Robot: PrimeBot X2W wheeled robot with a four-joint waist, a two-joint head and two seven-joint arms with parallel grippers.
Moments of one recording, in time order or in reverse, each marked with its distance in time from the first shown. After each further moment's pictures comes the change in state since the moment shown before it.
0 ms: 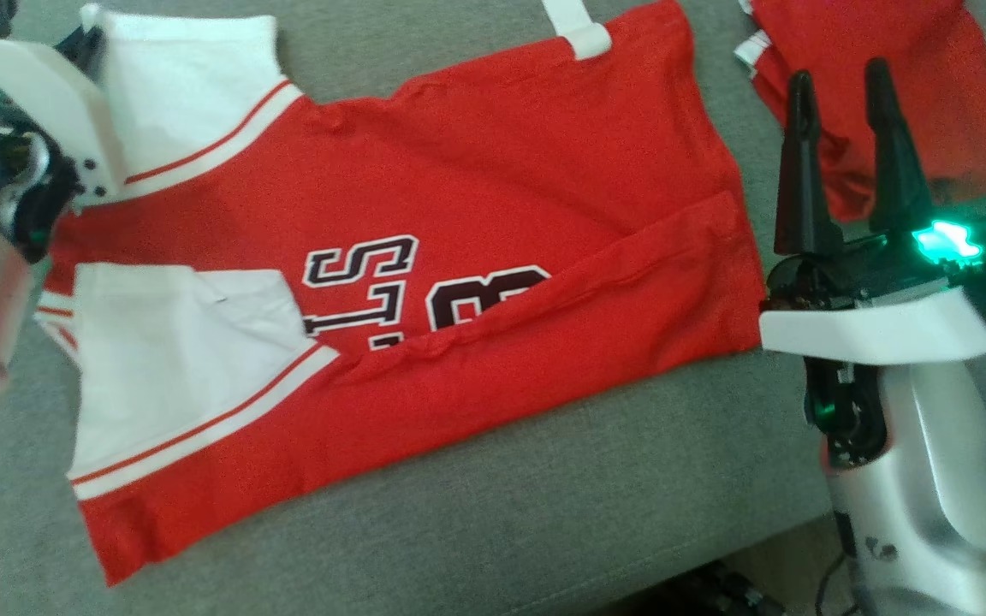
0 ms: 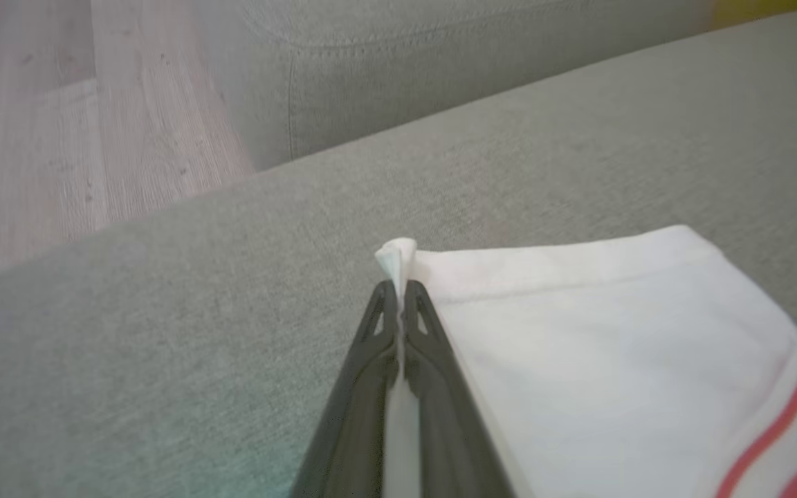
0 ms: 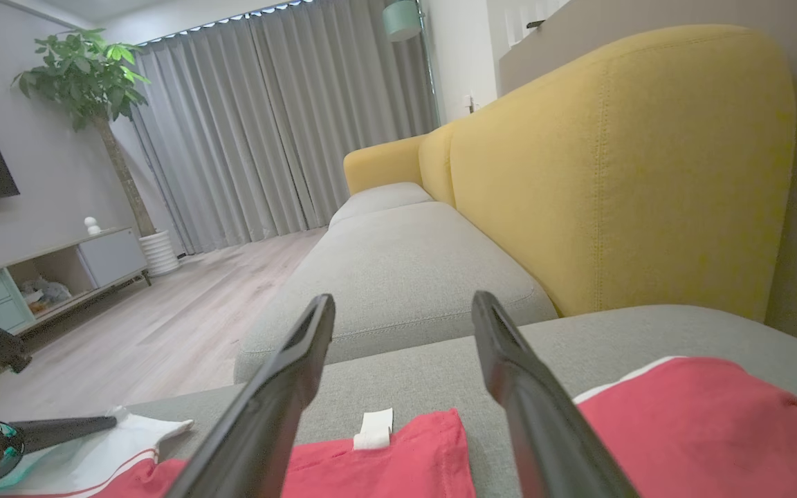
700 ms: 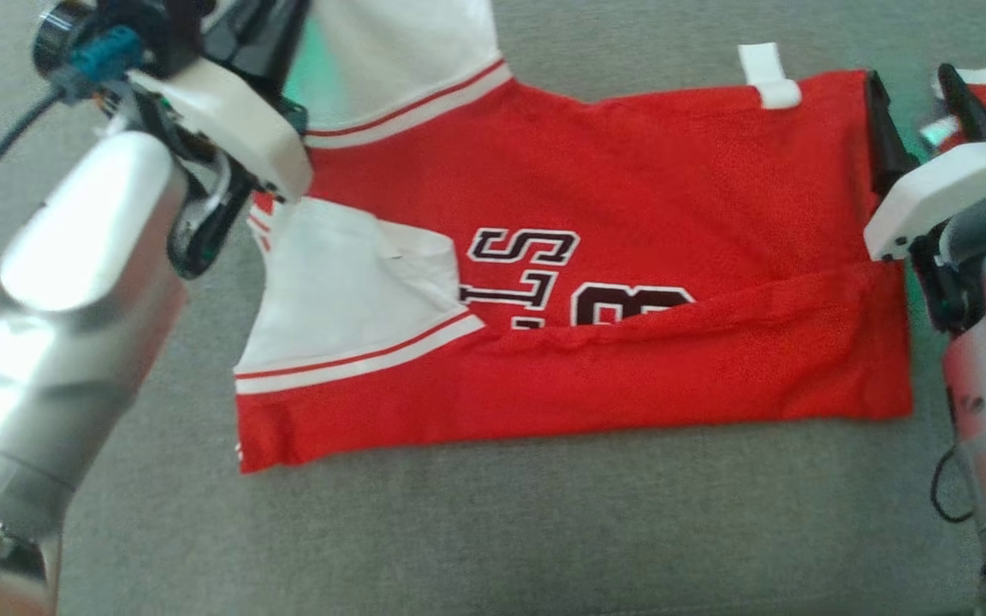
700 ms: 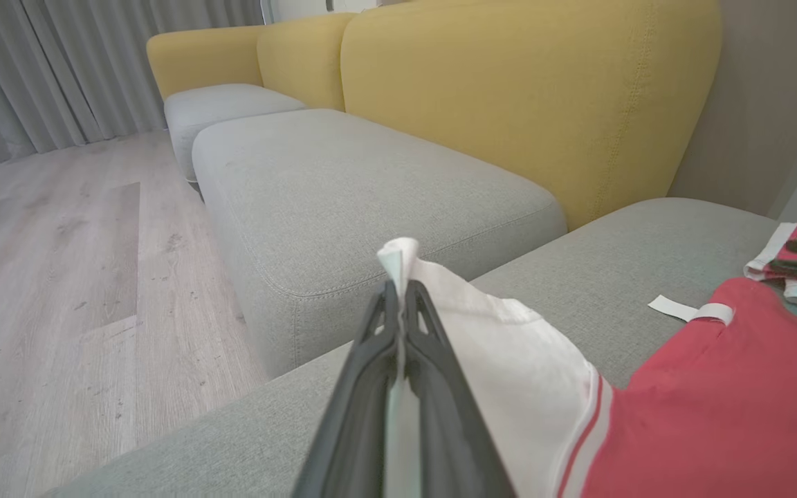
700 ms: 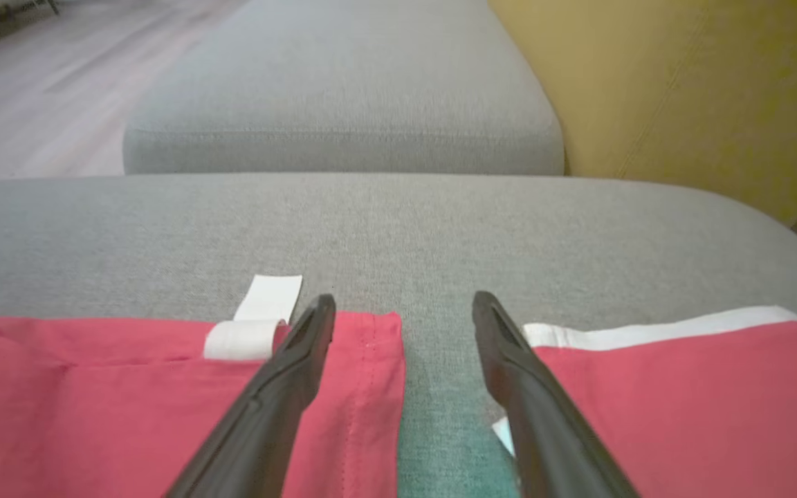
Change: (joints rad) left arm 0.064 -0.080 -0.101 -0.365 0.064 0.018 -0.351; right arm -0.321 -0.165 -0.150 0.589 -0.217 0.000 0.327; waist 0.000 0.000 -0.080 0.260
